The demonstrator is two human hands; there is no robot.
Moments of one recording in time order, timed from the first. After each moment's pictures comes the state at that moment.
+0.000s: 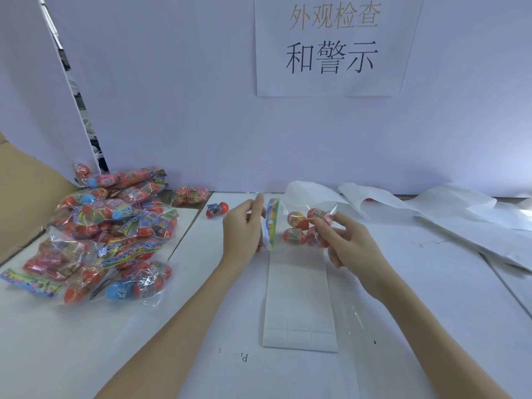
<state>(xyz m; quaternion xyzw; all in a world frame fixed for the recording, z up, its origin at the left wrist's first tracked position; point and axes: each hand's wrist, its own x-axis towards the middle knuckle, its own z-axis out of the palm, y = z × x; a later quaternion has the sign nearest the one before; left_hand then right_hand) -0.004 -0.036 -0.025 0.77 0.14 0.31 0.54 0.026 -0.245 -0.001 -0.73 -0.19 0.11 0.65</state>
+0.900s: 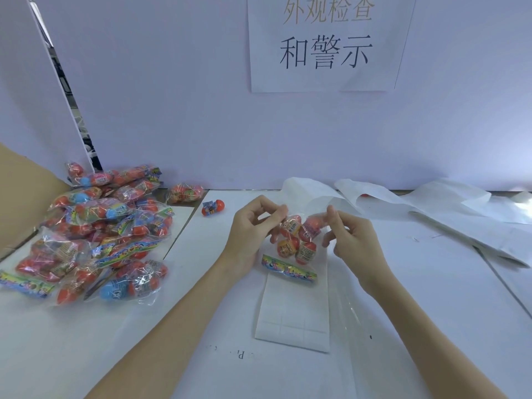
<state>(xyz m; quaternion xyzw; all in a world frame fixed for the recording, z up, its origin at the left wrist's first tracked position) -0.010 -0.050 -0.020 0.66 0.01 0.18 0.73 0.025 -0.245 -0.005 -0.75 -0.17 0.02 0.64</state>
